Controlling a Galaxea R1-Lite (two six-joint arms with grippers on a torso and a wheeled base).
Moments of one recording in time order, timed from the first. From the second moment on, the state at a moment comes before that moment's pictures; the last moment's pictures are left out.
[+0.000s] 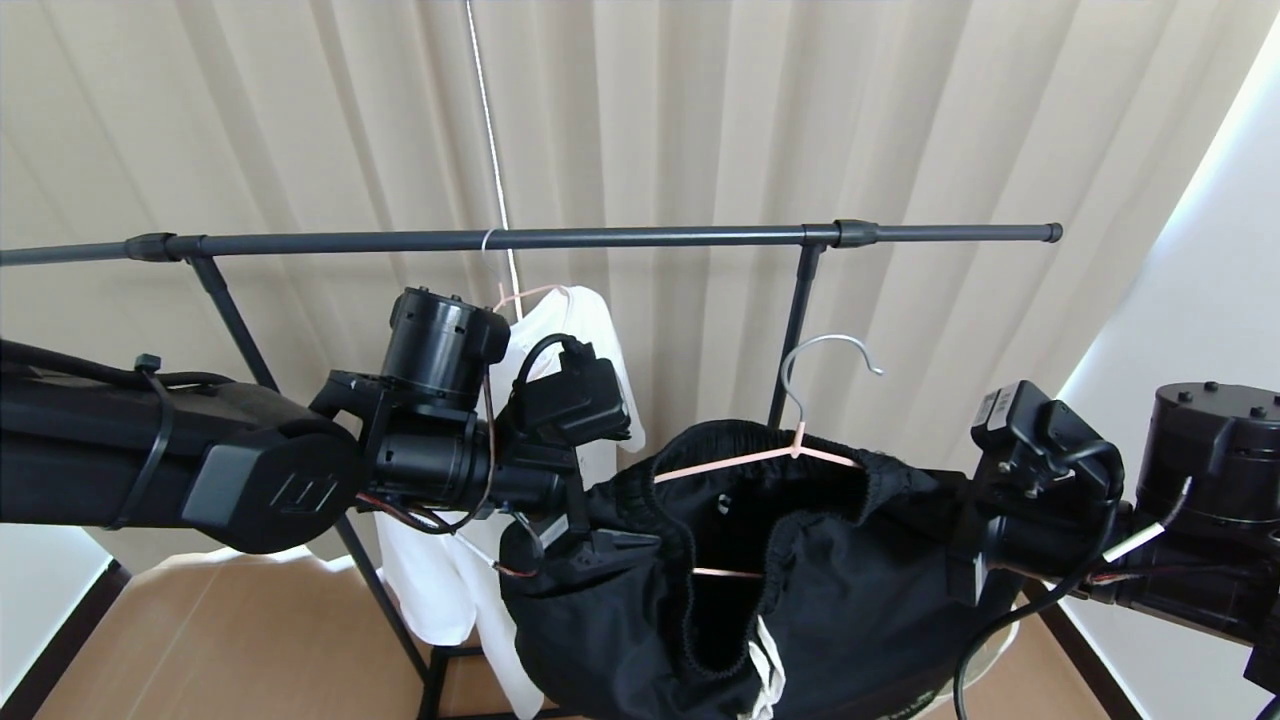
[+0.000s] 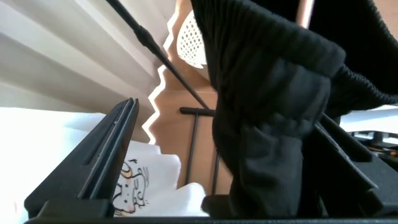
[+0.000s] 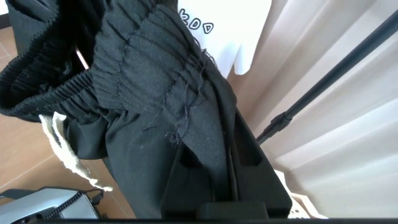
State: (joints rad) left arm -0.53 1.84 -1.07 -0.17 -0.51 0.72; right arm 0.35 1.60 -0.45 -0.84 0.43 -0.32
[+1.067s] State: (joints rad) left arm -0.57 1.87 -1.11 -0.18 -0.57 0.63; right arm 0.36 1.59 -0.44 -0.85 0.43 -0.32
